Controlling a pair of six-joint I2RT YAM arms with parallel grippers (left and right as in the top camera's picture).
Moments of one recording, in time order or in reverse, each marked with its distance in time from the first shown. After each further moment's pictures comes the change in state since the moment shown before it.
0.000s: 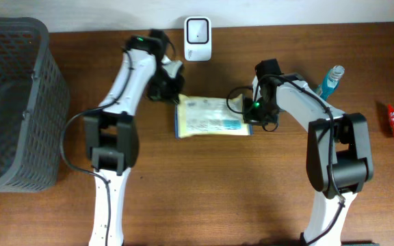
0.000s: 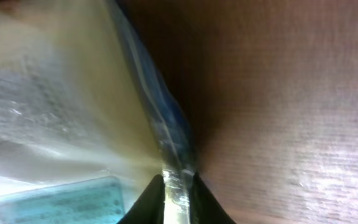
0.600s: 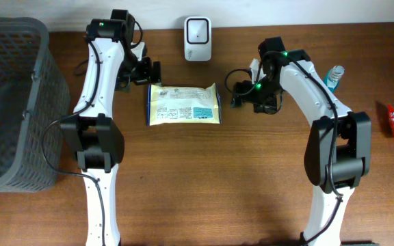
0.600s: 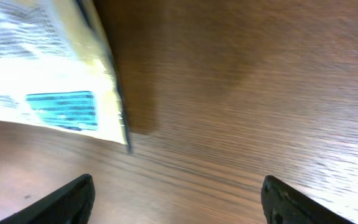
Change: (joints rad) left arm 0.123 0.000 0.185 -0.123 -0.203 -0.100; right arm -0.007 0.048 0.297 -0.248 -0.155 -0.055
